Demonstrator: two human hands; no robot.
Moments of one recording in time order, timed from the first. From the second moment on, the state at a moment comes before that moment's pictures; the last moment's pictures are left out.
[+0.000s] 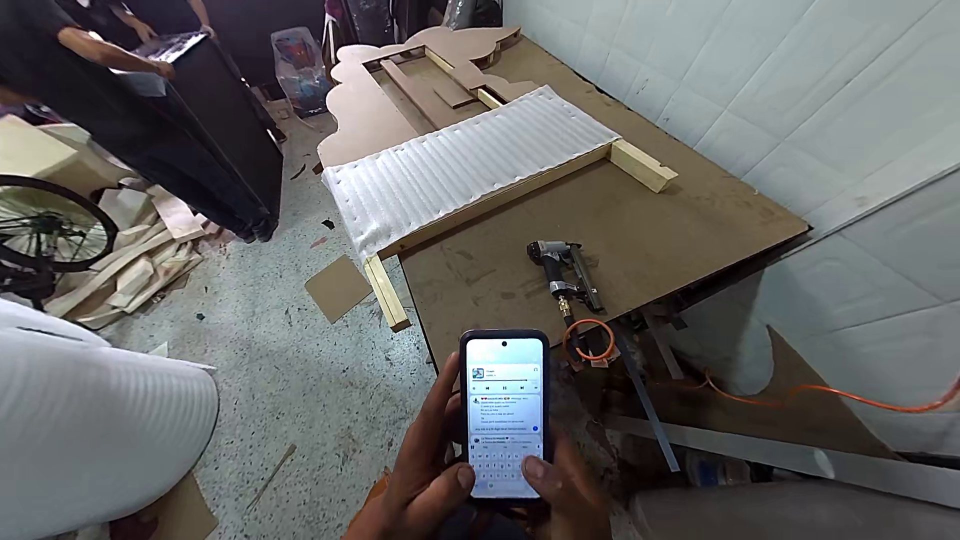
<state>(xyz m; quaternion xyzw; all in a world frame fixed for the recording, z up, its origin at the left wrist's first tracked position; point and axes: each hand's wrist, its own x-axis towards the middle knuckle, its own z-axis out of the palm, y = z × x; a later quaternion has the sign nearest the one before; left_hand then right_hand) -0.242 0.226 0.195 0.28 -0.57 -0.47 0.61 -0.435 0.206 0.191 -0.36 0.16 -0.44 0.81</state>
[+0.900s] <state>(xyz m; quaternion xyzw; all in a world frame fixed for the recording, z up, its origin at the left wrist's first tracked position) -0.129 0.259 0.191 0.28 -0.57 -0.44 0.63 -0.322 0.241 0.206 -0.44 0.20 -0.42 0.77</state>
